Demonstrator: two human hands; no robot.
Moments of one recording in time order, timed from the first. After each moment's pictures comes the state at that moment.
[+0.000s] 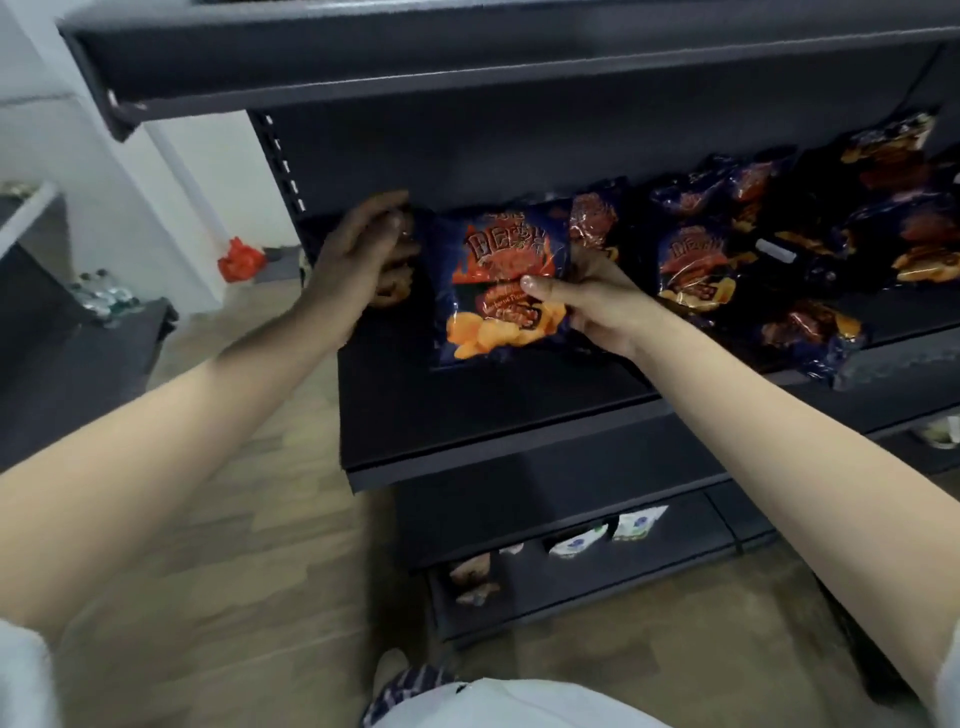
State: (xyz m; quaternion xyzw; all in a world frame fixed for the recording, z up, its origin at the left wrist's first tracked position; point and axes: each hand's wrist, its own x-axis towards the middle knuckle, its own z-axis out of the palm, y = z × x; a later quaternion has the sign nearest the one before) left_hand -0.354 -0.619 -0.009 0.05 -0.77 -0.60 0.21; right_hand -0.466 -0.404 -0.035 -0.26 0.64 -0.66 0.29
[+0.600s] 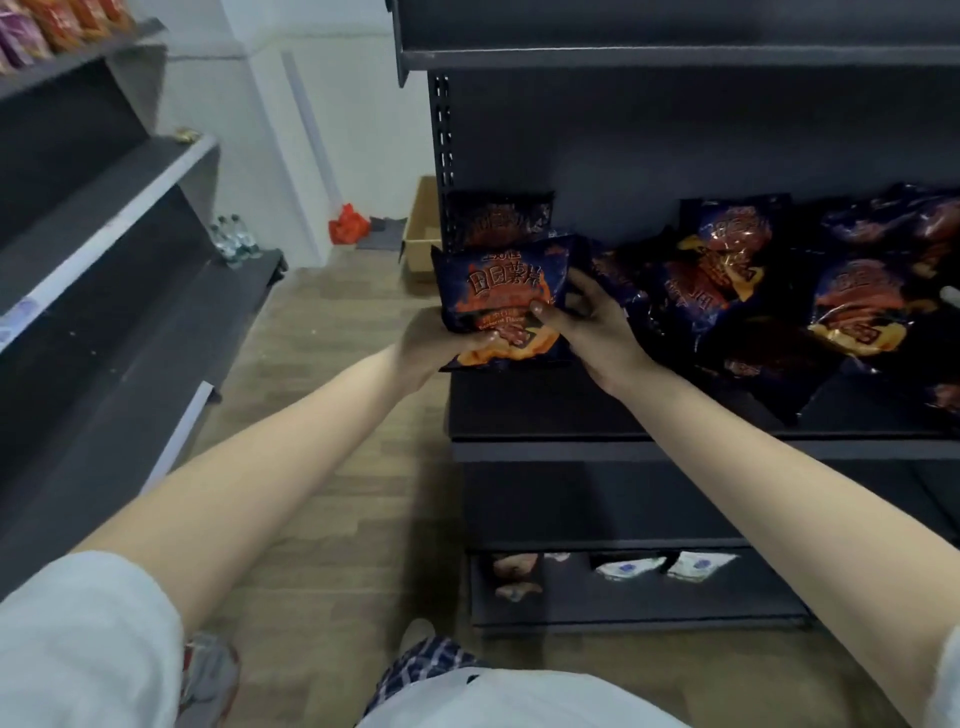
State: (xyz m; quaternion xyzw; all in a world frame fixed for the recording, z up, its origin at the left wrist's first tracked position) left_hand -0.309 -0.678 -0.099 0.25 -0.74 -0.61 0.12; right_hand -0.422 -0.518 -0.089 -0.25 0.67 -0.67 0.23
